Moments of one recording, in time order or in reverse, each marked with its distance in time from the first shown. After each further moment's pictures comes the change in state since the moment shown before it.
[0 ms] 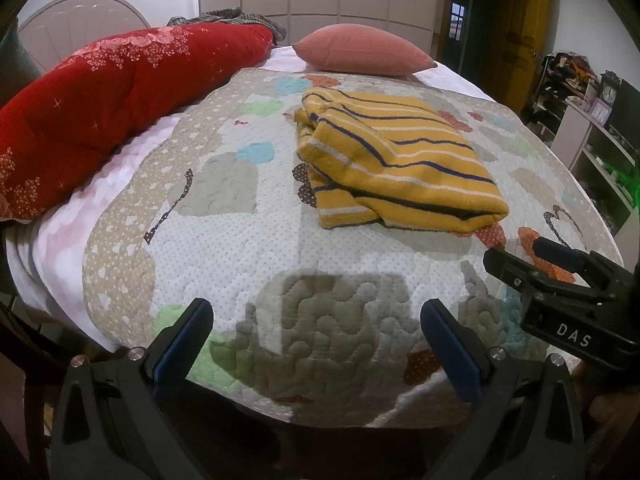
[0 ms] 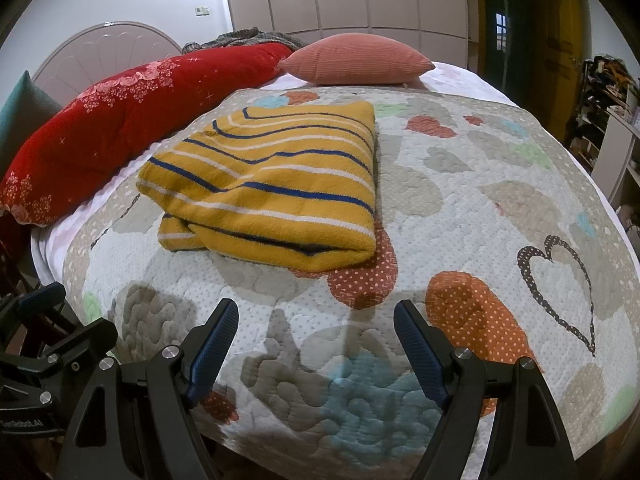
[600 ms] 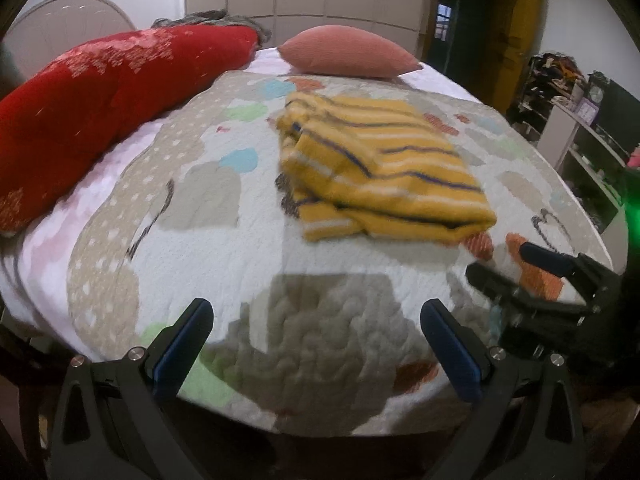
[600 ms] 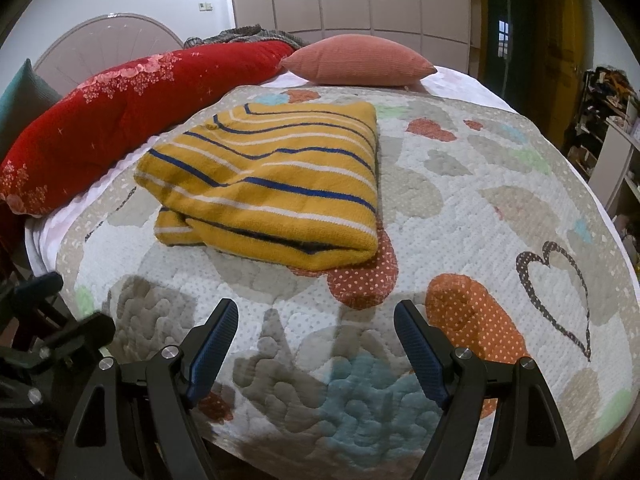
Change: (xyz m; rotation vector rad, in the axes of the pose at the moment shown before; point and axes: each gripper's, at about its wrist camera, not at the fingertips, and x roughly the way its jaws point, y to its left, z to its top) left arm 0.006 -0.001 0.019 0.012 -0.009 -0.071; right arm 0.003 0.007 0.002 -0.056 -0.001 -0.038
